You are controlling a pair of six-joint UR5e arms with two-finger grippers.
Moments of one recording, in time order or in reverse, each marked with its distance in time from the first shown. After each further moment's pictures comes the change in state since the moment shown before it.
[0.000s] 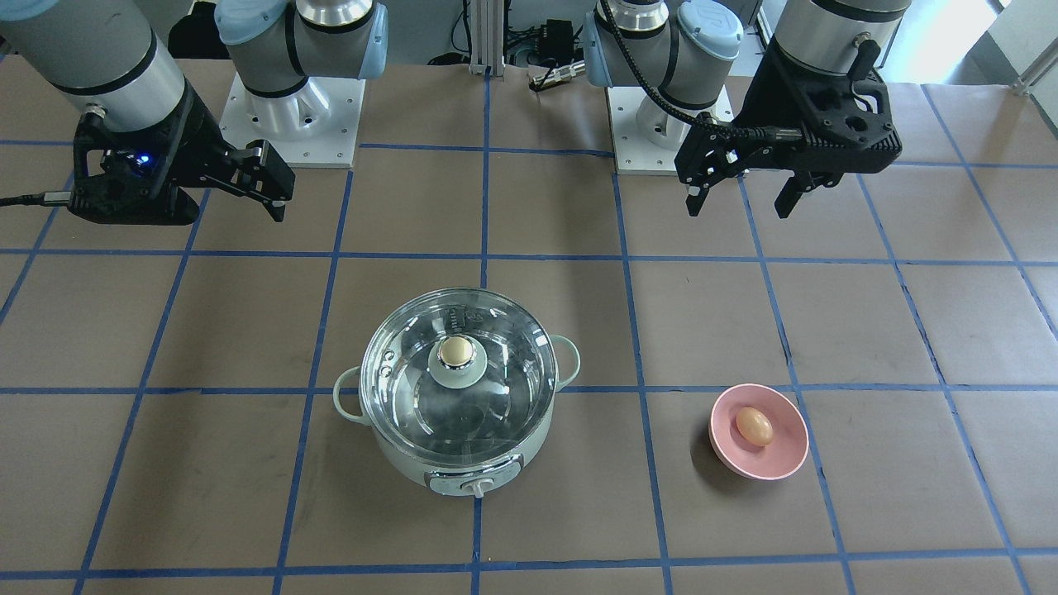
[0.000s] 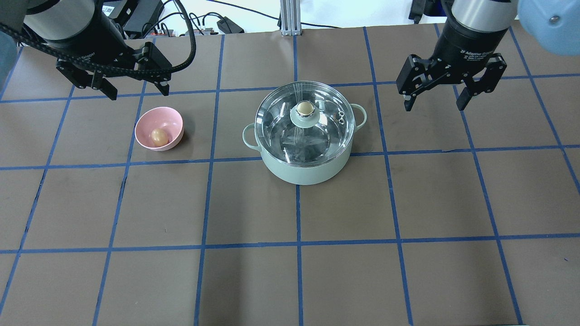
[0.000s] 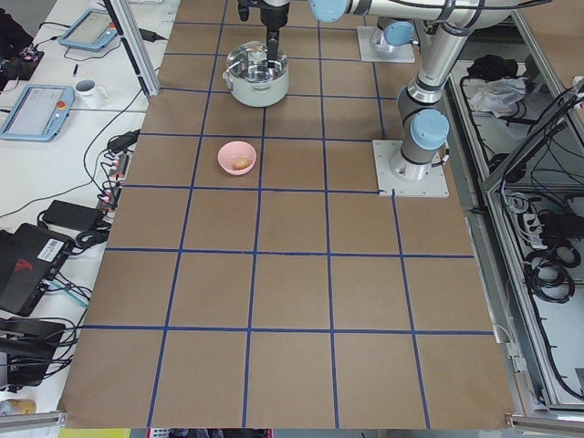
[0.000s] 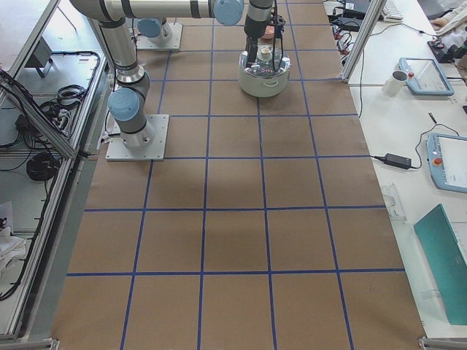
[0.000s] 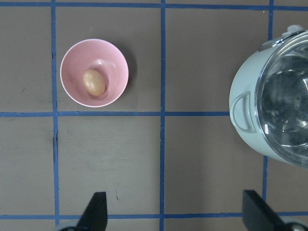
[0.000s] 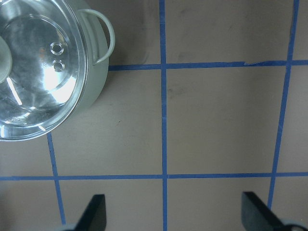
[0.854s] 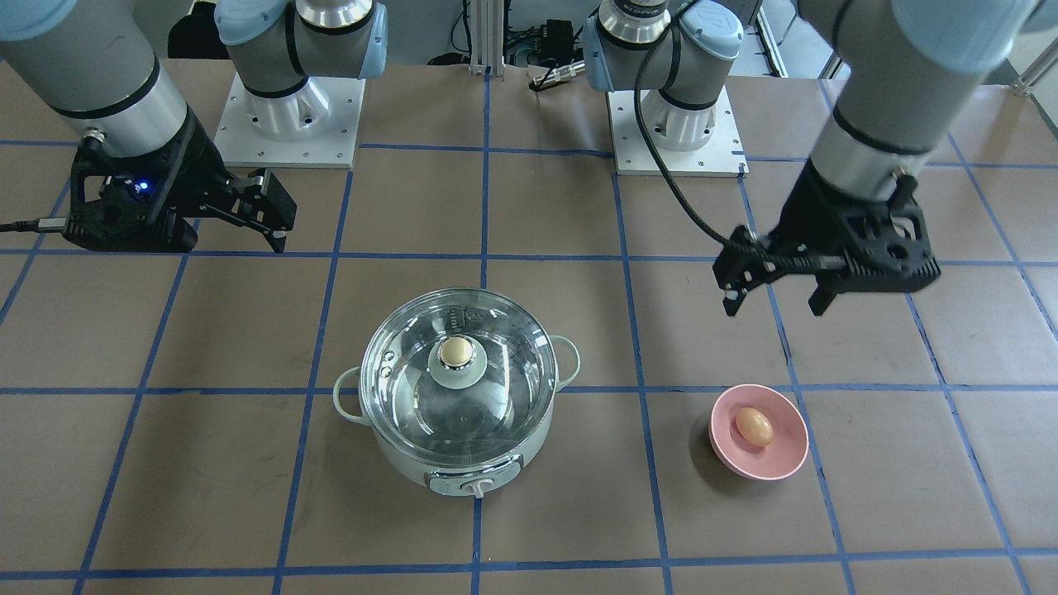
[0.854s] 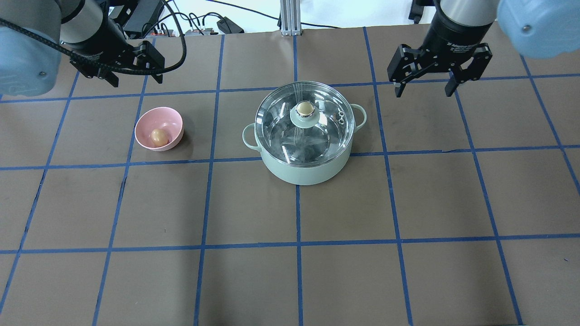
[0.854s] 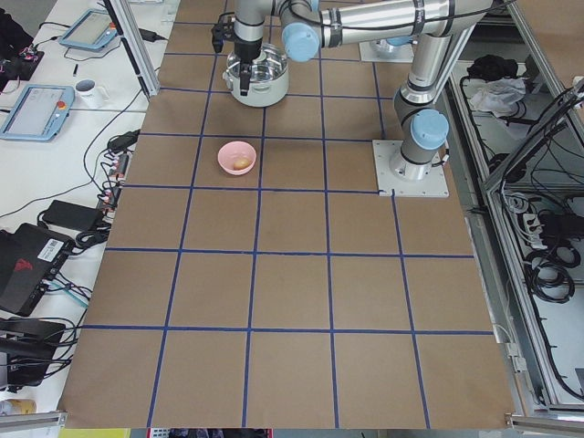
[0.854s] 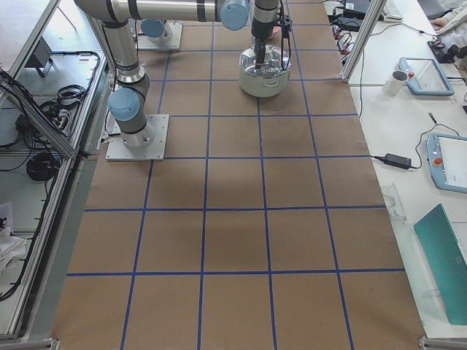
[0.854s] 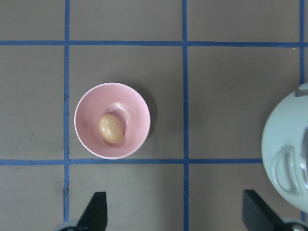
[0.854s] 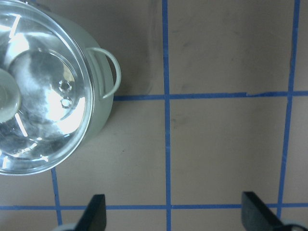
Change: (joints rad) left arm 0.082 -0.139 -0.043 0.251 -0.003 0.076; right arm 0.013 0.035 0.000 -0.119 0.006 0.014
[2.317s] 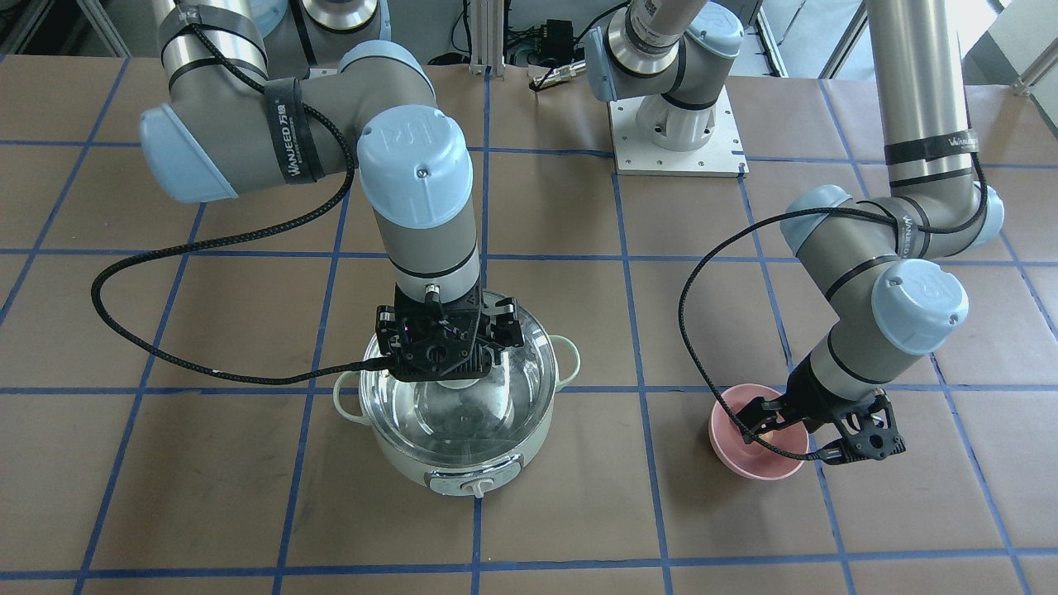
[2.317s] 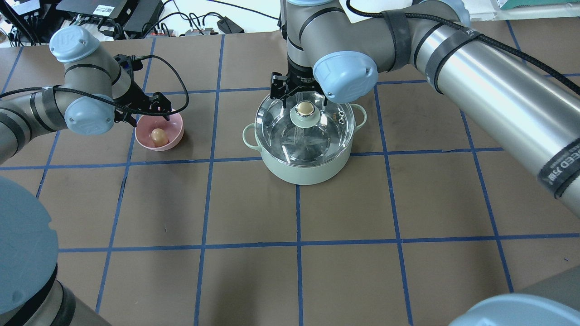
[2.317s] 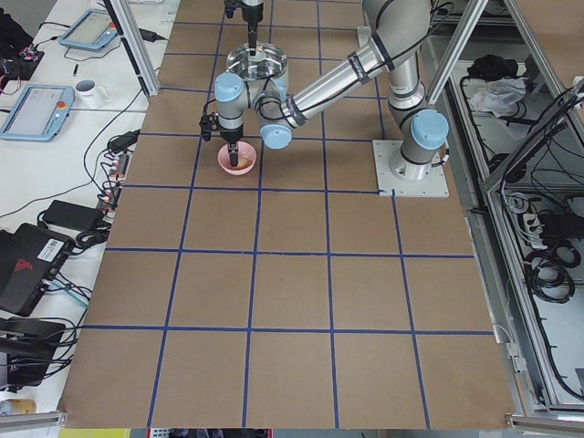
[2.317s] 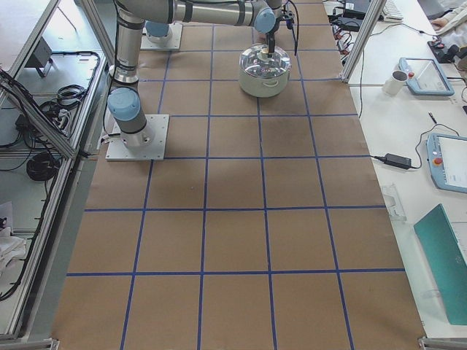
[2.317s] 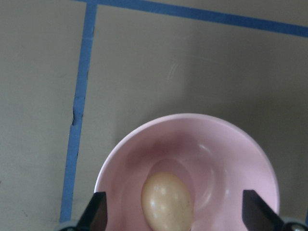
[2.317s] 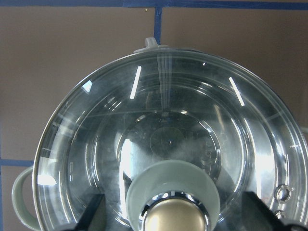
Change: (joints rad) left arm 0.128 -0.336 -0.148 0.403 -0.003 -0.005; right arm 0.344 0.332 -0.089 -0.364 -0.005 0.289
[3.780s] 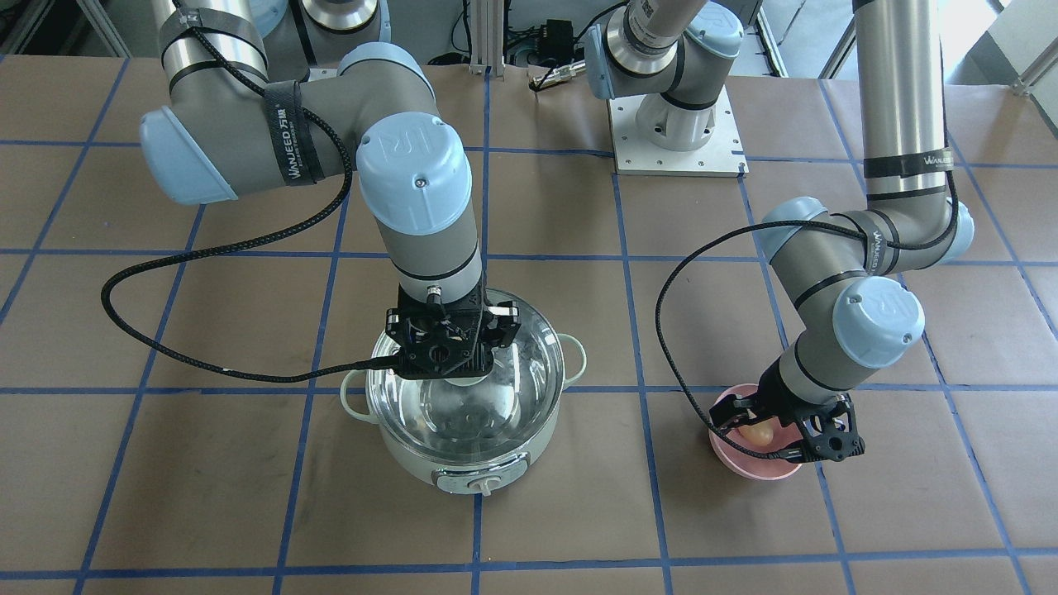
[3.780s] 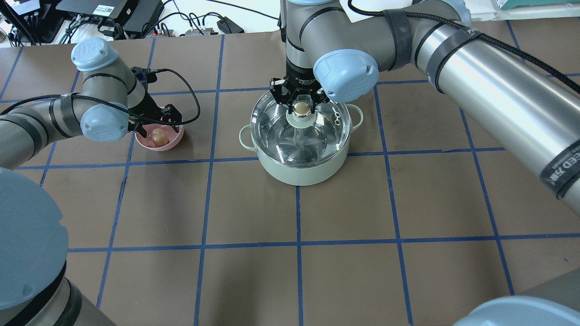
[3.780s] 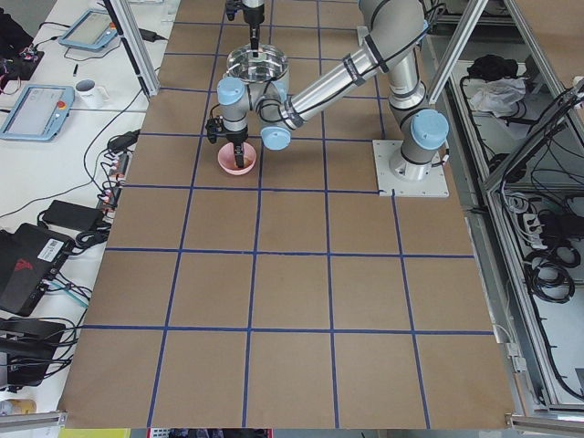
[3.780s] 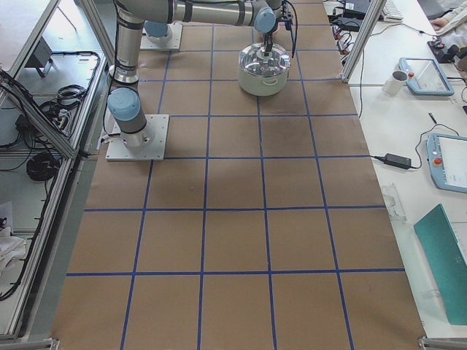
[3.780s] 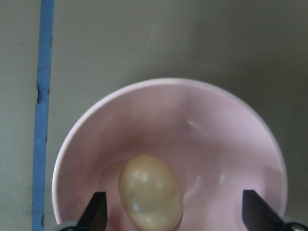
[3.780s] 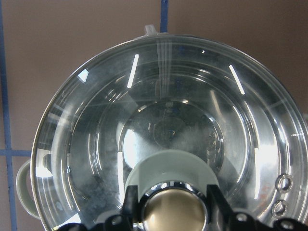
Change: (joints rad) left arm -0.031 -0.028 -0.028 -0.005 0.026 0.004; right arm -0.001 -0.003 -0.001 0.032 0.040 0.012
